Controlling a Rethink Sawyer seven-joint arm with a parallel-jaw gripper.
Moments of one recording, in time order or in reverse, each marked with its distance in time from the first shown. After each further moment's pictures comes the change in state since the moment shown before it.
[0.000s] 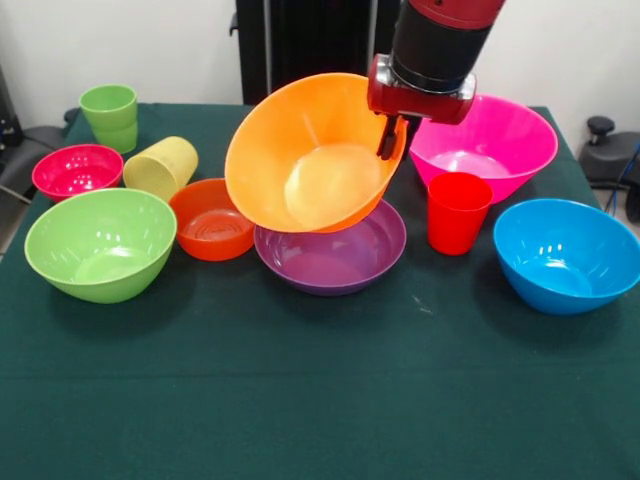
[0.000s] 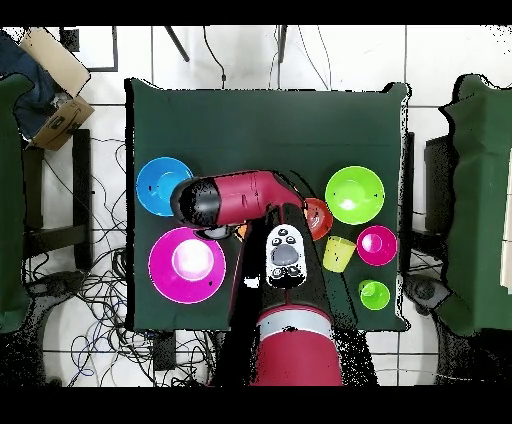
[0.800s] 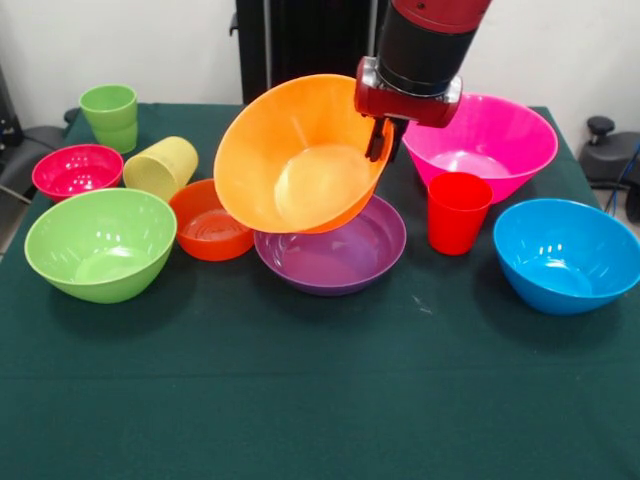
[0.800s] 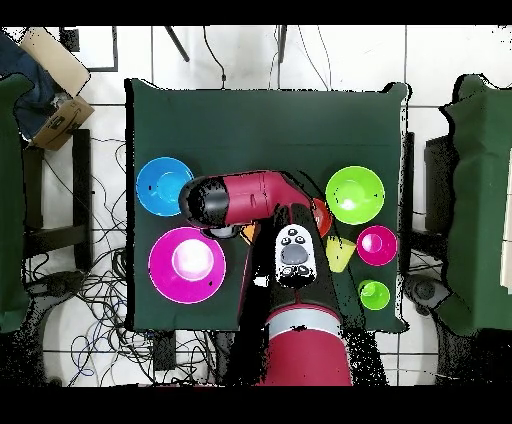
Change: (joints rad) arm -0.022 0.006 -0.001 -0.002 0.000 0.000 0.000
